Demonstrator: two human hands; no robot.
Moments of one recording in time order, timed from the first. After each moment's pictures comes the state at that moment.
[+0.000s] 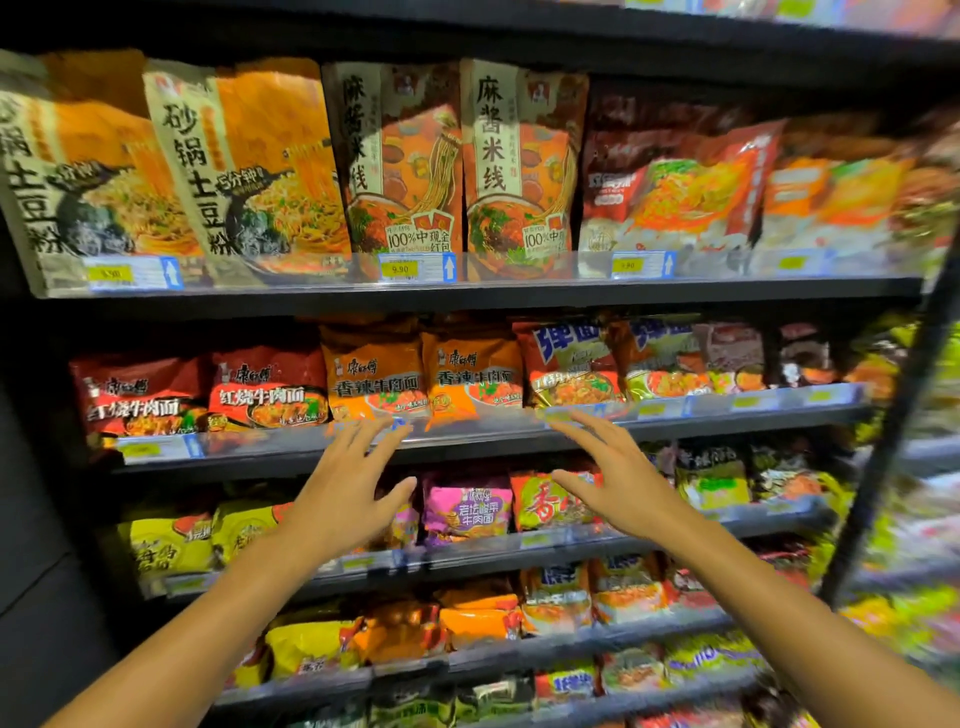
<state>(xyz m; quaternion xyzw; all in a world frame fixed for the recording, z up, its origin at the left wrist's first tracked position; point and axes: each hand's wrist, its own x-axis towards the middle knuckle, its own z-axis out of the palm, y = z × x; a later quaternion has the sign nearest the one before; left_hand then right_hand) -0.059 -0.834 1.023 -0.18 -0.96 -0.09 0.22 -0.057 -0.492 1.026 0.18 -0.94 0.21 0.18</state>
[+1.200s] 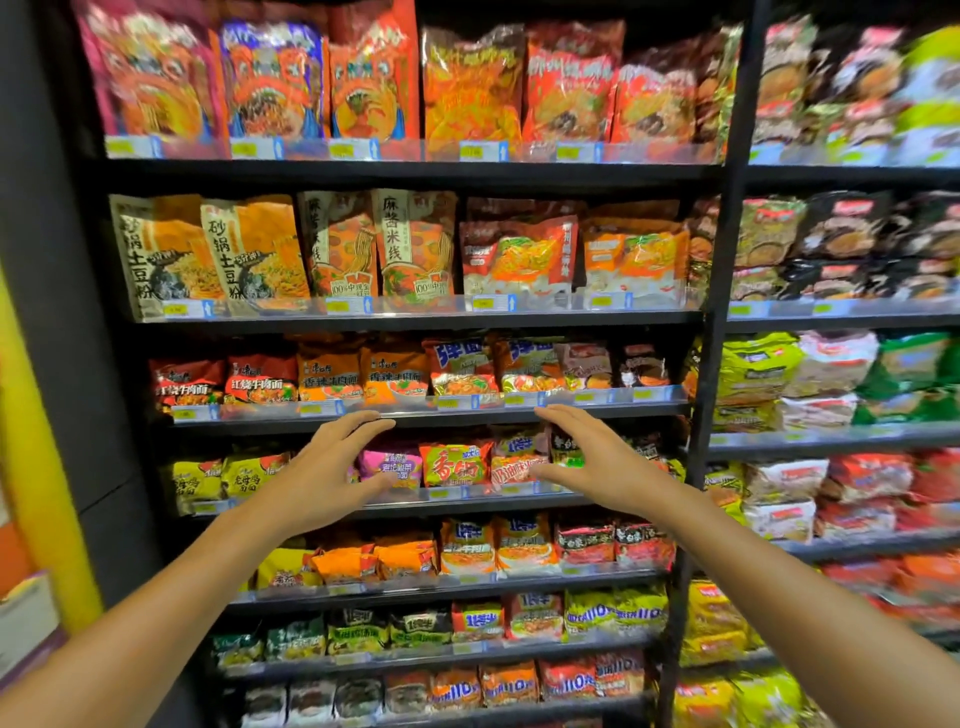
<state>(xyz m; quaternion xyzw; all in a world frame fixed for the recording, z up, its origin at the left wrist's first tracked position) 0.228 -0.639 1.096 -0.17 -0.95 -0.16 0.20 0.199 -0.281 1.102 0.25 -0.93 0.25 0.13</state>
